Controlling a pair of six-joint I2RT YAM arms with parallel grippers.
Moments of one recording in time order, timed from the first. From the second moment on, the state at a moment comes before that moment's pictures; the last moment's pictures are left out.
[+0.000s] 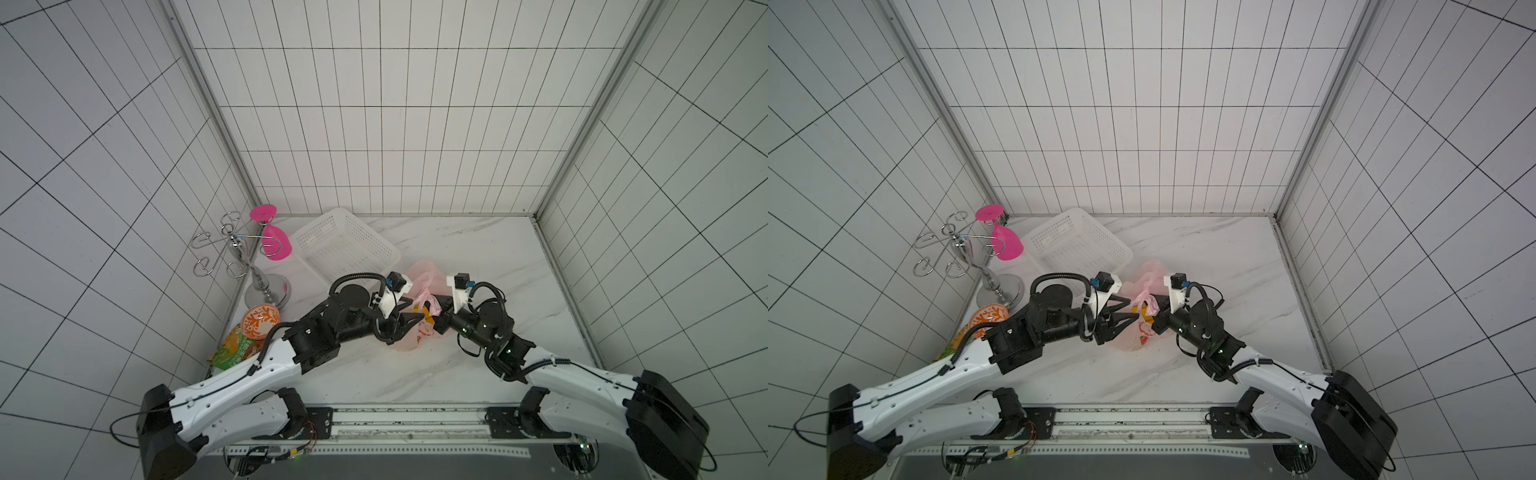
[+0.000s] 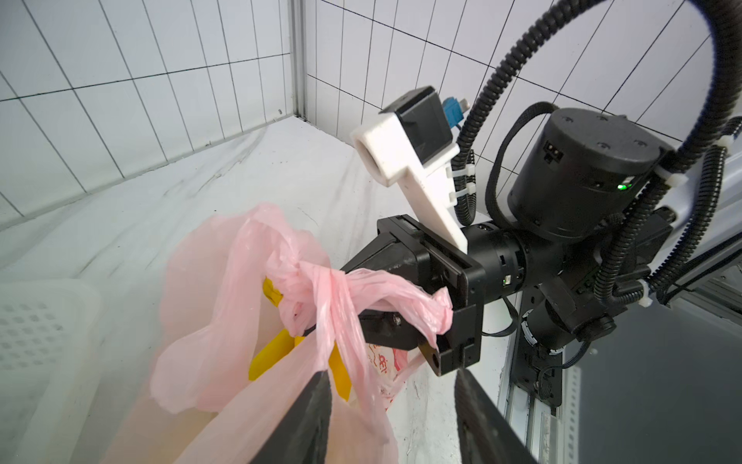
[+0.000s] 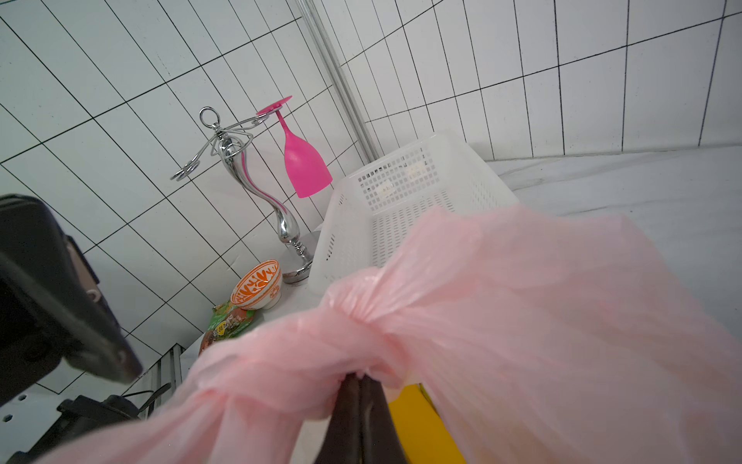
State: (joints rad) left arm -0.92 0.97 0.82 -0.15 0.19 -0.17; right arm 0.79 1.08 0.38 0.64 -0.10 0.46
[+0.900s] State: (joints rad) left arm -0.77 1.23 0.93 -0.23 0.35 -0.20; right arm 0.79 1.08 0.38 0.65 -0.13 0.42
